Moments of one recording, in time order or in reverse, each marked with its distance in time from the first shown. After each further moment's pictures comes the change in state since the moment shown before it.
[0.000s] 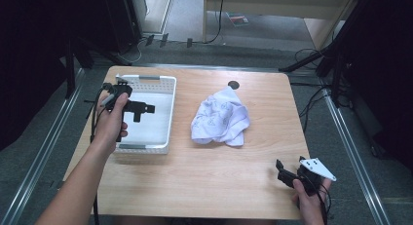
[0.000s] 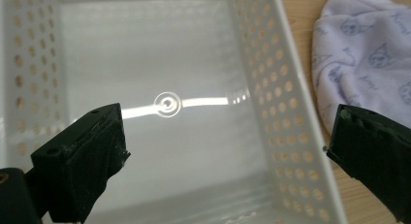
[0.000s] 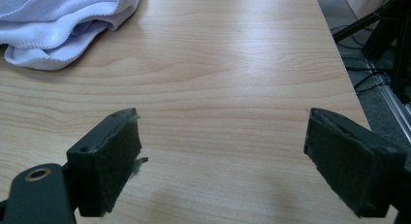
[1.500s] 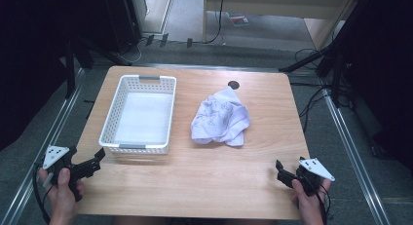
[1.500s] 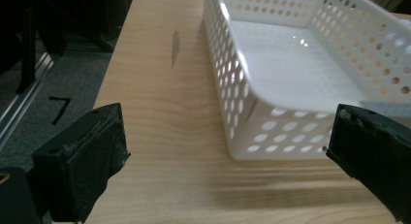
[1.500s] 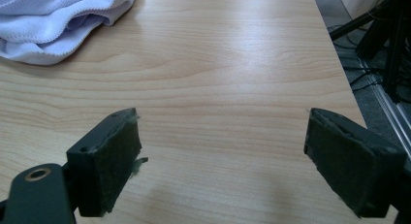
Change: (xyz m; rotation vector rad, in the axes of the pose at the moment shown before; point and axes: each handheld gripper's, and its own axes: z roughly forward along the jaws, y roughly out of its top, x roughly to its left) left arm 0.105 -0.206 -0.020 -0.546 0.114 -0.048; right arm 0.002 0.000 0.000 0.010 -0.019 -0.019
